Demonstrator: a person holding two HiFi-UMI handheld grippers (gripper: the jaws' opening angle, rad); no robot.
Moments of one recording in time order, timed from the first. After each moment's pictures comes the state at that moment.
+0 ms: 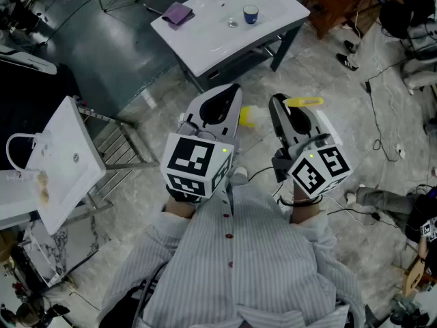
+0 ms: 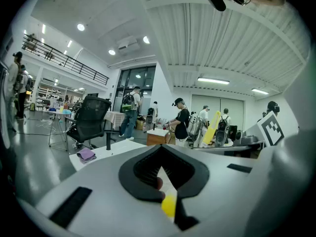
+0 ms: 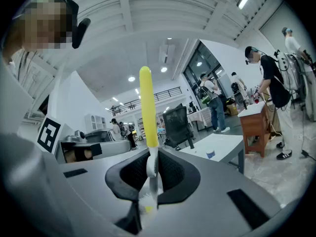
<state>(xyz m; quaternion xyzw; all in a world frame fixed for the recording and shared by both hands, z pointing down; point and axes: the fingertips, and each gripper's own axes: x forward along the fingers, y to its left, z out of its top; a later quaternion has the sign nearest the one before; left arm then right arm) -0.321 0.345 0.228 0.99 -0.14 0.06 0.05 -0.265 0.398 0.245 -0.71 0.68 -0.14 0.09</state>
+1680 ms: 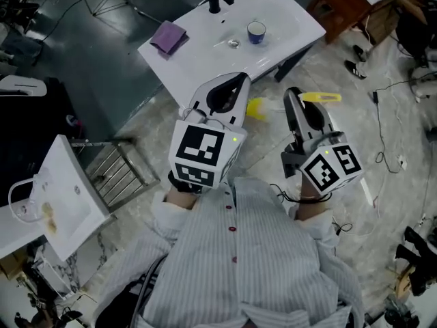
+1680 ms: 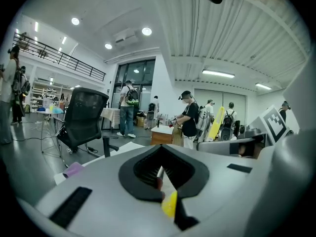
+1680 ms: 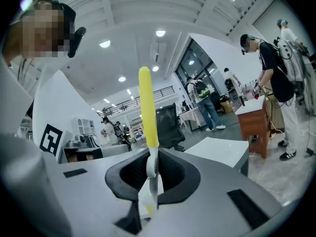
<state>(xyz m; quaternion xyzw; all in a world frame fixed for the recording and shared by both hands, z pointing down) -0.148 0.151 0.258 0.99 -0.12 0.09 0.04 -0.088 0.220 0.269 -0.73 0.65 -0.16 0.11</state>
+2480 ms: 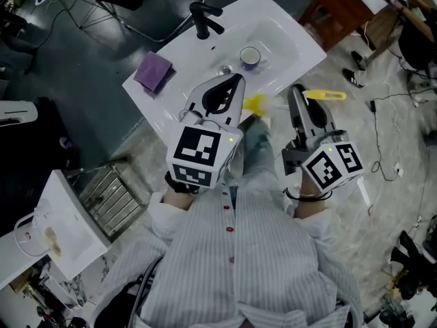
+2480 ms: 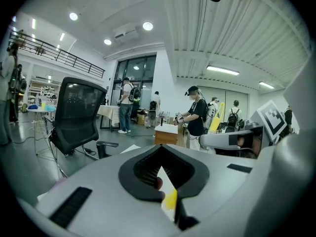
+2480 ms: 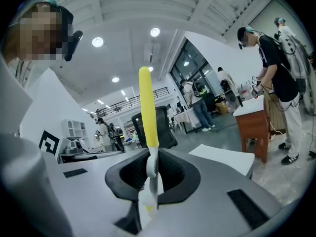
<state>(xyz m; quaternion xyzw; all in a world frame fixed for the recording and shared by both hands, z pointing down) -0.024 0.038 0.279 0.99 -0.12 0.10 0.05 0.052 0.114 0.278 -0.75 0.63 -0.16 0.11</state>
